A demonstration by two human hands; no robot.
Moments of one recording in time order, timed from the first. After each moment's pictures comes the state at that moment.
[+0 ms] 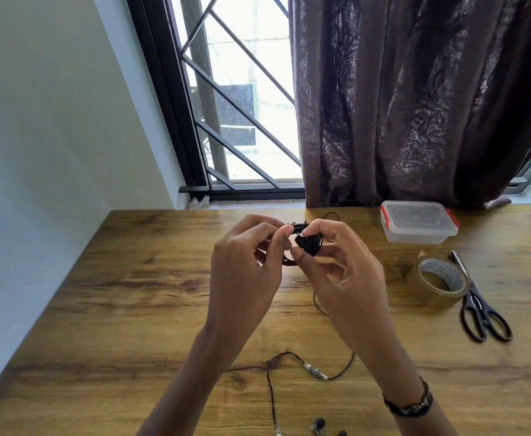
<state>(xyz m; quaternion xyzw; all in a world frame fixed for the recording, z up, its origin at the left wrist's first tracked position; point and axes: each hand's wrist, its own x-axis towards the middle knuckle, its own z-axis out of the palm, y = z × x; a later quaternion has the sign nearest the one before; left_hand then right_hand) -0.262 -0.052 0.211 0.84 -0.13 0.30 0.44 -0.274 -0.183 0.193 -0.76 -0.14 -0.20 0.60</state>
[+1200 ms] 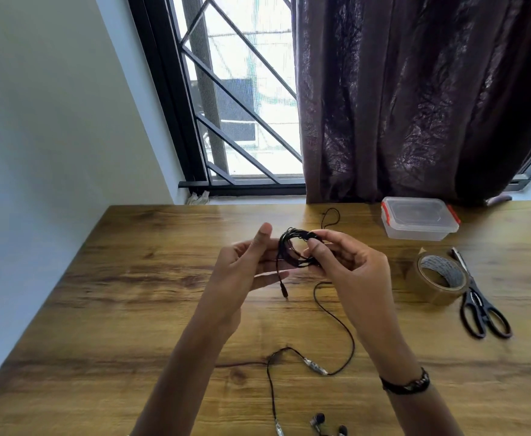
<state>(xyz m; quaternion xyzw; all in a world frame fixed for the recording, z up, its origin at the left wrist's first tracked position) -0.256 -0.038 0.193 0.64 0.05 -0.08 0.76 -0.261 -0.191 0.177 -0.67 0.02 -0.11 0.73</state>
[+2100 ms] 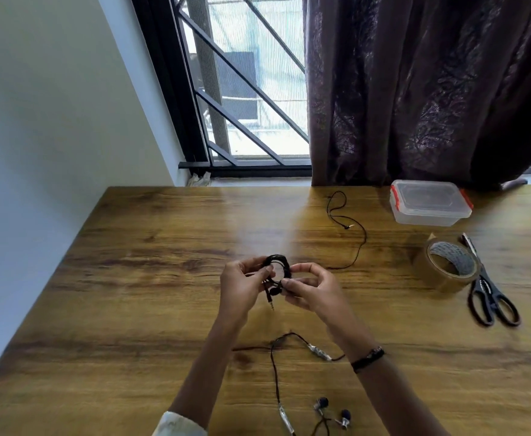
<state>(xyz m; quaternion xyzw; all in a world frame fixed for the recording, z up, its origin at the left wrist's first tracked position) -0.223 -0.030 0.079 0.71 0.18 -0.01 0.68 -0.238 -0.174 0.080 -0.64 0.13 0.15 0.74</state>
